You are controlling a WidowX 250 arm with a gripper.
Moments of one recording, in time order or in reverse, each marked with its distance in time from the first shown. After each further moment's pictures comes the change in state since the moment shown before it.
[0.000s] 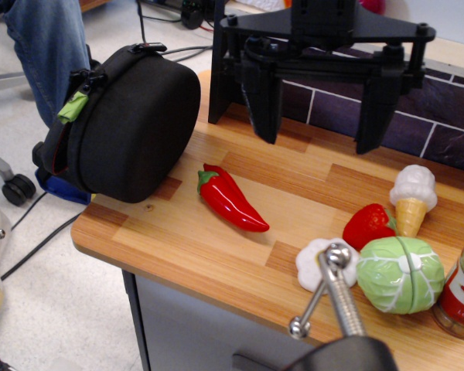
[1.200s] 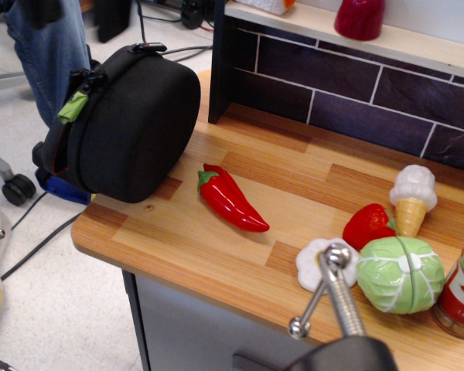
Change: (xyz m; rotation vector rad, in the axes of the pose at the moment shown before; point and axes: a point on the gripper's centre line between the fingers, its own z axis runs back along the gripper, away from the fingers) arm 0.043 0.169 0.039 0.092 0.033 -0.171
